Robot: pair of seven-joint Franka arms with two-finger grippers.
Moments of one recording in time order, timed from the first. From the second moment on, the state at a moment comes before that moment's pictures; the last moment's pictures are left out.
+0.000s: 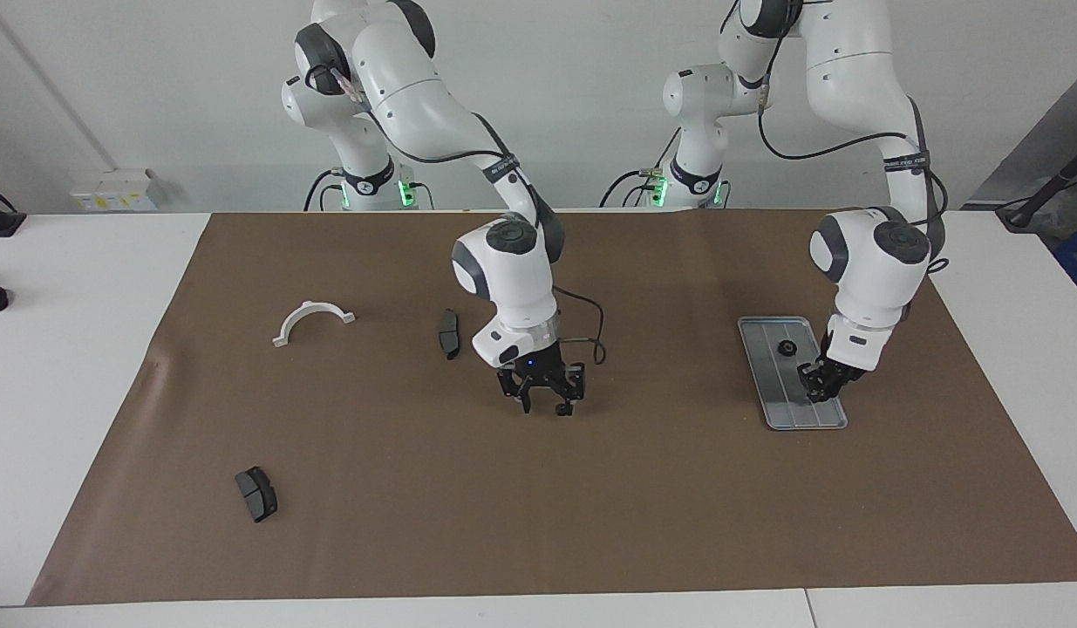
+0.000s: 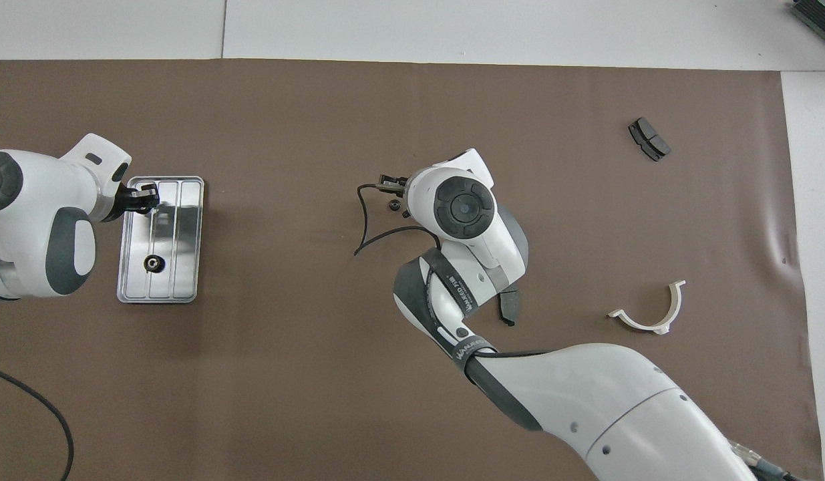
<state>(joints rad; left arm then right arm) 0.07 0.32 -0.03 -2.02 0.10 2.51 -0.19 0.52 0.59 -0.03 -1.61 -0.10 2.56 0.82</state>
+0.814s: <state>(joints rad) 0.07 0.26 -0.05 -2.02 0.10 2.52 -0.19 0.13 0.31 -0.05 -1.64 -0.09 2.07 0.35</state>
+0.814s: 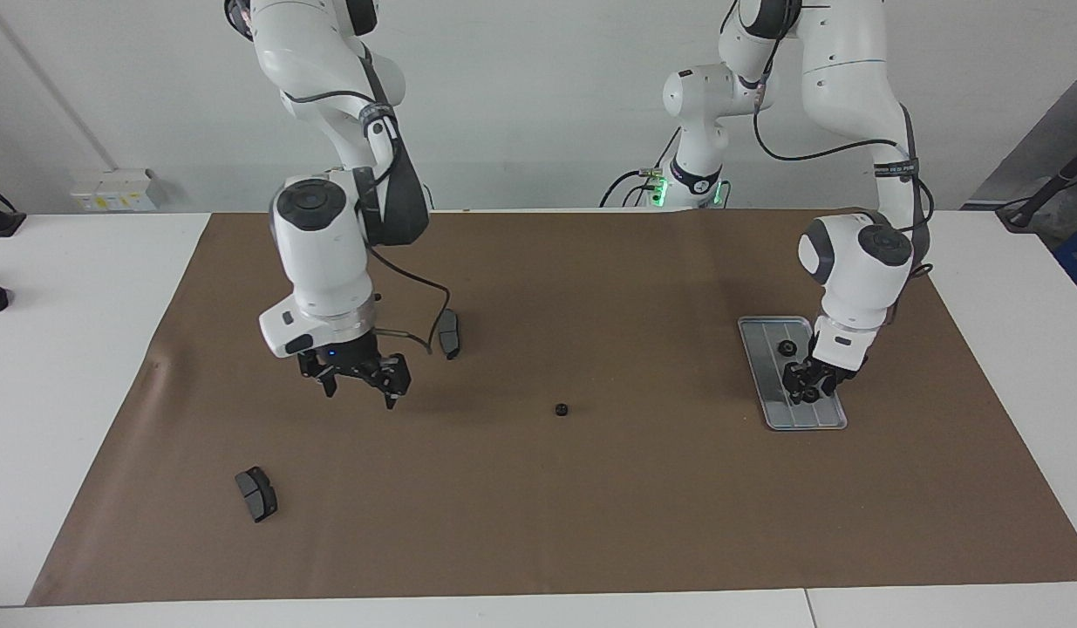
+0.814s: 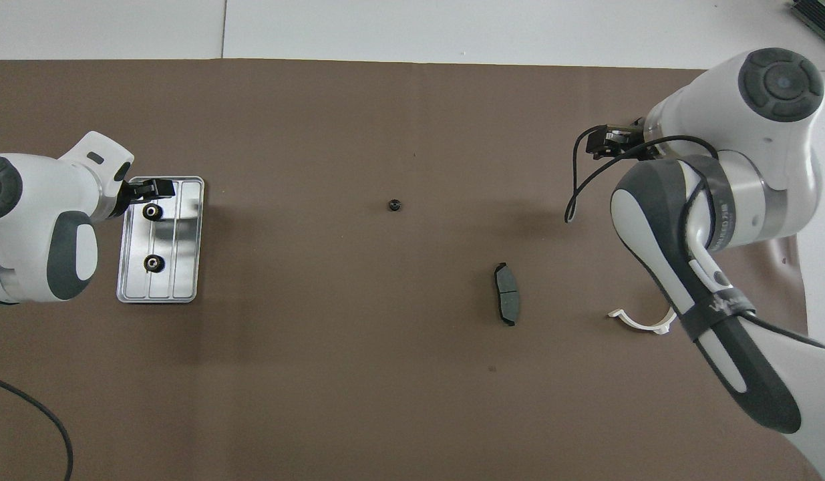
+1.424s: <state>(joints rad) -0.21 0.22 -0.06 -1.94 0.10 2.42 -0.20 -0.01 0.11 -0.05 -1.66 -0.03 1.84 0.13</state>
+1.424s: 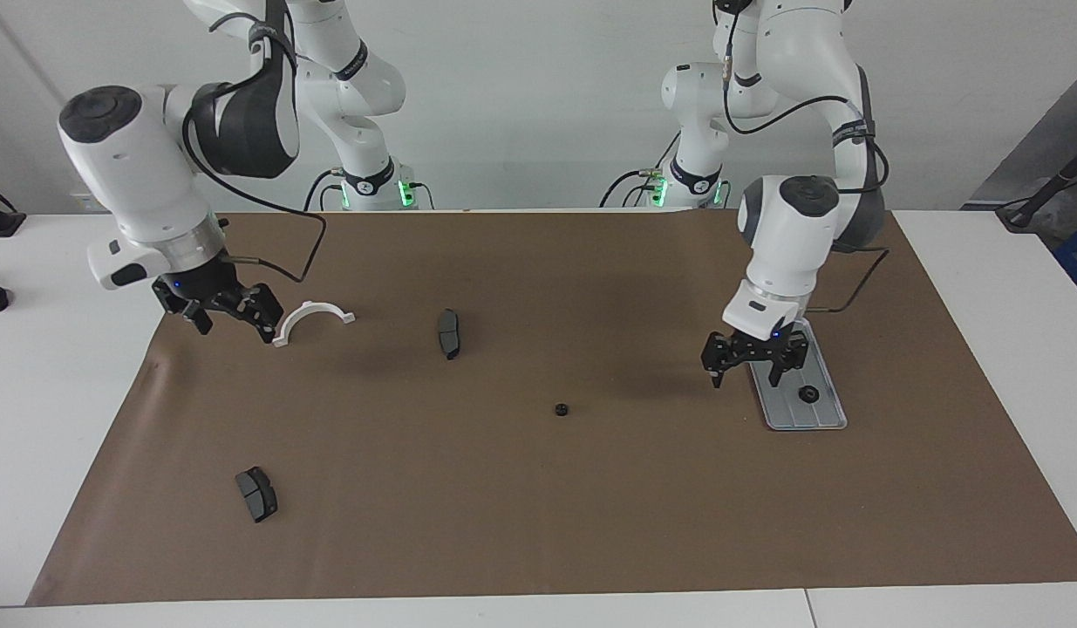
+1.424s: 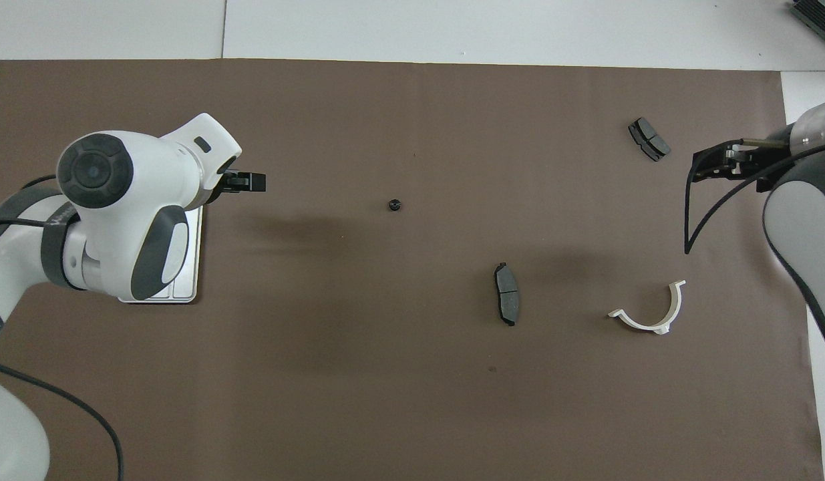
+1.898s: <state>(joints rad) -0.44 0.39 -0.06 -1.77 0.10 2.41 -0.40 0.03 -0.04 -0.10 -1.65 -0.03 1.62 0.05</state>
